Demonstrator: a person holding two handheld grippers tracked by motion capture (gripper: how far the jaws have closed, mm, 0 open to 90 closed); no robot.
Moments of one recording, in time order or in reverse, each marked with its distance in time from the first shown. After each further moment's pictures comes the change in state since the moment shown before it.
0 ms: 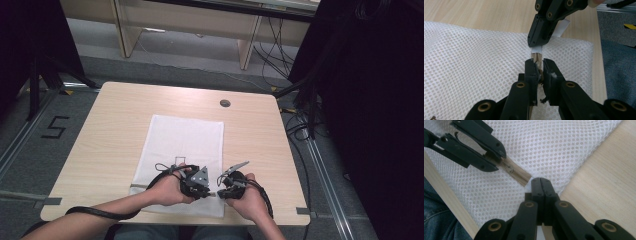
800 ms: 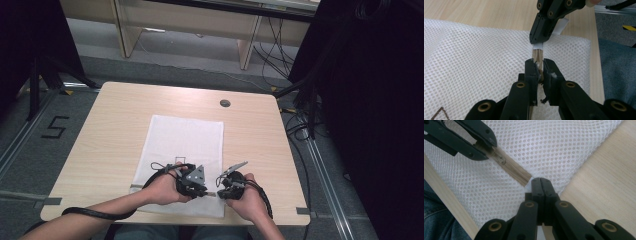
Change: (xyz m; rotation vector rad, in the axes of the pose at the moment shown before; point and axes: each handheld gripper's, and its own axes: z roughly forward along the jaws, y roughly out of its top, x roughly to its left) left arm 0.002 -0.005 -0.010 -0.015 -0.005 -0.012; right arm 0.003 0.001 0.000 0.016 -0.022 -0.003
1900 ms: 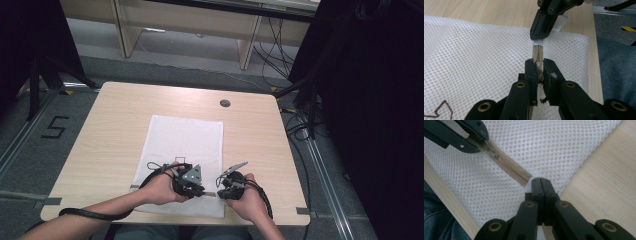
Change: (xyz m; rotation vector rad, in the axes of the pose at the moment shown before) left arm 0.001 -0.005 -0.006 -0.012 -0.004 0.001; right arm -0.001 0.000 0.001 -0.014 -0.001 -0.014
